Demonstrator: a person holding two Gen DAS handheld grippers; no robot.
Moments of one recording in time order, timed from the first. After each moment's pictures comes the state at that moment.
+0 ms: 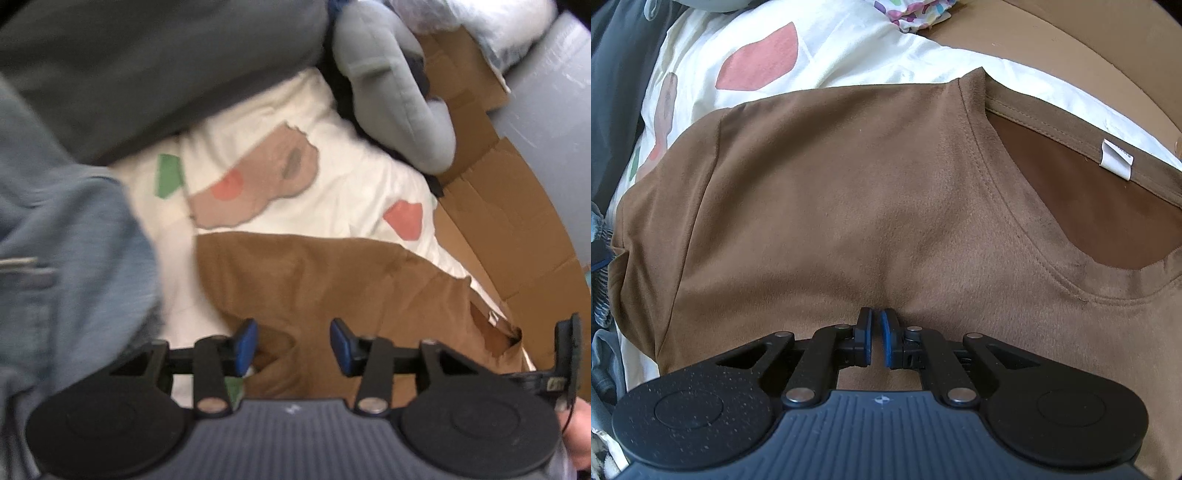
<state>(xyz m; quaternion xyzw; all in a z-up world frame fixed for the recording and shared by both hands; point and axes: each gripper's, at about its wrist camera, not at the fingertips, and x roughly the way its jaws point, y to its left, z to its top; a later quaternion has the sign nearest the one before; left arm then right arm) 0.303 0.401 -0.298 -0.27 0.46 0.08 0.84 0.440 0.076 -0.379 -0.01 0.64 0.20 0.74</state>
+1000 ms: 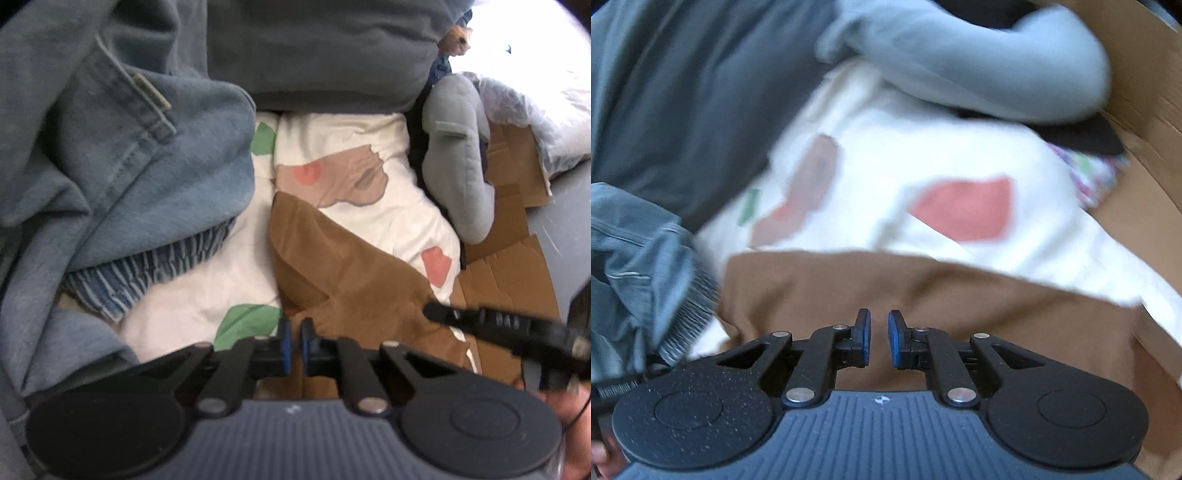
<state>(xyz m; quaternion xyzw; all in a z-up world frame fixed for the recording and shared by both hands) 0.245 0.403 -0.325 -0.42 0.38 0.17 0.81 0.473 0.218 -0.309 -0.06 0.52 0.37 0.77</state>
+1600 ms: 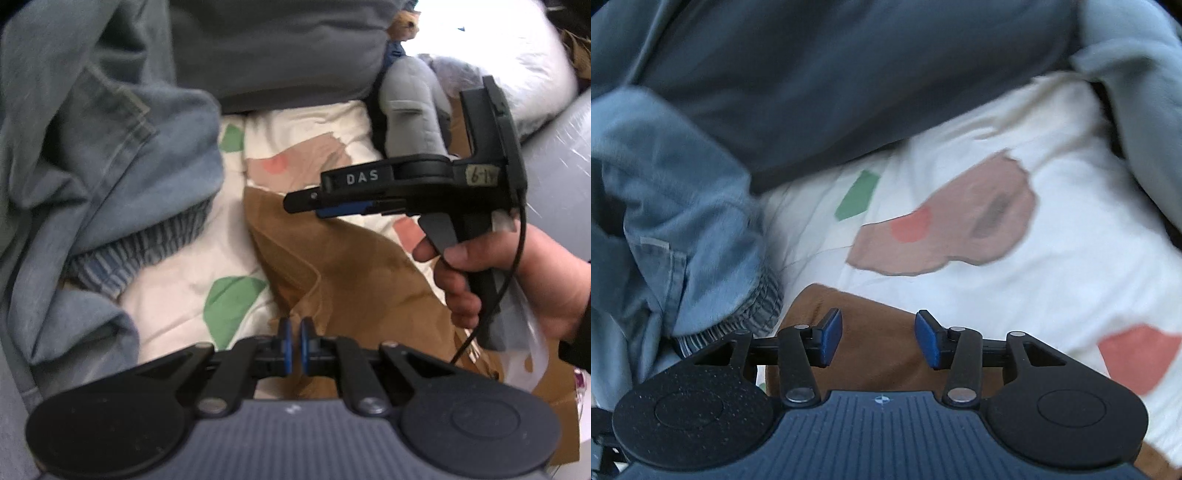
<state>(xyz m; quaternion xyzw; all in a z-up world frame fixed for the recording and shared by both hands) 0.228 0.381 -0.314 -0.38 0.38 0.14 0.83 0.460 0.366 -0.326 -0.20 0.49 0.49 0.69</state>
